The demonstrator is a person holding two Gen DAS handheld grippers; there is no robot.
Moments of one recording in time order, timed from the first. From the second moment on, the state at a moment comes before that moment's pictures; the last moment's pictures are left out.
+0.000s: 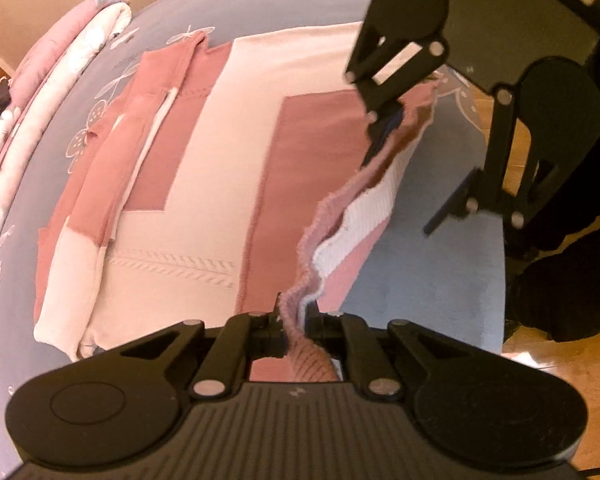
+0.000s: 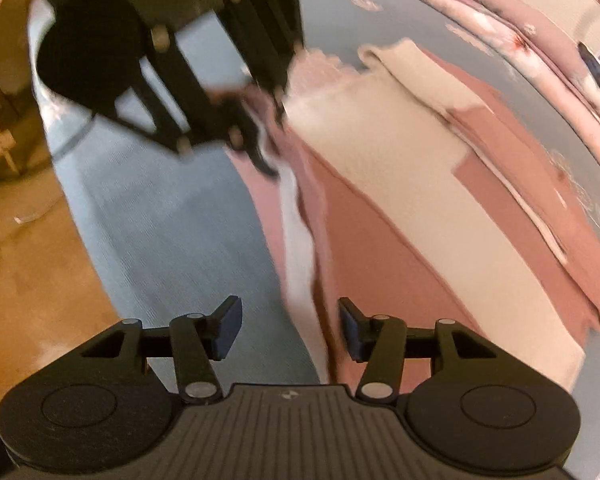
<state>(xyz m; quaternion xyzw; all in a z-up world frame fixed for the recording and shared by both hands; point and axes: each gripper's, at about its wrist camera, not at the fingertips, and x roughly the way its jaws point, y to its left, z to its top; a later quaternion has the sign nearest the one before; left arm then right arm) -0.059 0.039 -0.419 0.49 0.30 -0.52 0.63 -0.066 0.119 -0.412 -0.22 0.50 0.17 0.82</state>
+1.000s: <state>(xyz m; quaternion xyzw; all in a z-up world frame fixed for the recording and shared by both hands) -0.041 0.030 -0.426 0.49 0.33 -0.48 0.65 -0.122 0.022 -0.418 -0.26 0.55 0.03 0.79</state>
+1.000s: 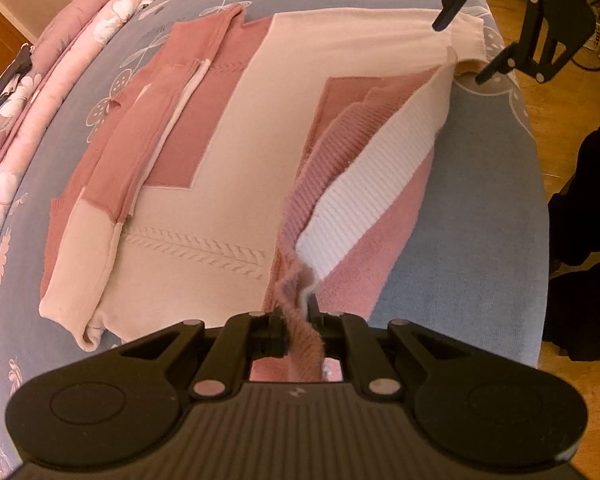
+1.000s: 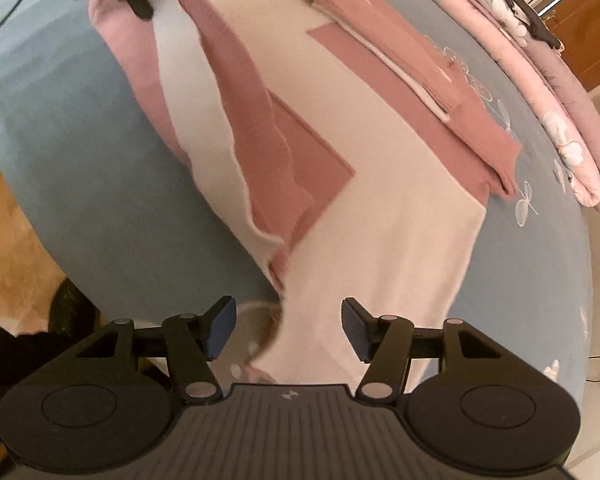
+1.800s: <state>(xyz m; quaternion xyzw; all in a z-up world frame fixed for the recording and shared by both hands) -0.033 0.029 -0.413 0.47 0.32 -0.47 0.68 -0.101 0.036 -0.448 -0.36 0.49 -0.04 0.79</state>
